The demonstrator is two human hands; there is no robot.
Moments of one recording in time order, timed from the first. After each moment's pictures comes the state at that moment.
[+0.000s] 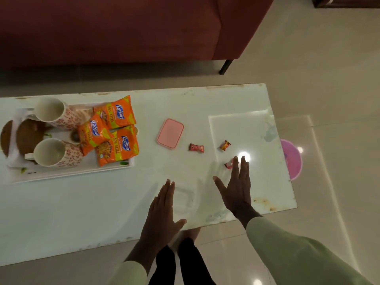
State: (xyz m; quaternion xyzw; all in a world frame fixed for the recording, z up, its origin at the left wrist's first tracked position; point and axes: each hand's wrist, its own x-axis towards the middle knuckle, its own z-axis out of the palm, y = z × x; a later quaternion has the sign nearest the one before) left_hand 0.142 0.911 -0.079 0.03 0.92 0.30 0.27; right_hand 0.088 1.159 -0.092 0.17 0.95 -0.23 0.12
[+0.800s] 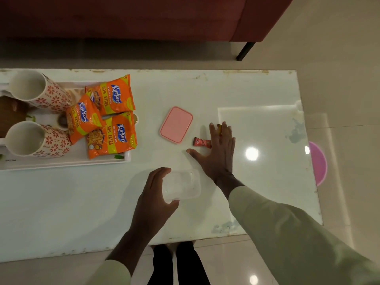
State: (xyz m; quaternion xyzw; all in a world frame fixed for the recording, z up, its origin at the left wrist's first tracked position) left_hand 0.091 0.904 -0.103 -0.06 0.91 0.39 0.13; right_hand -0.020 1.096 -0.167 0.07 0.96 -0.26 0.07
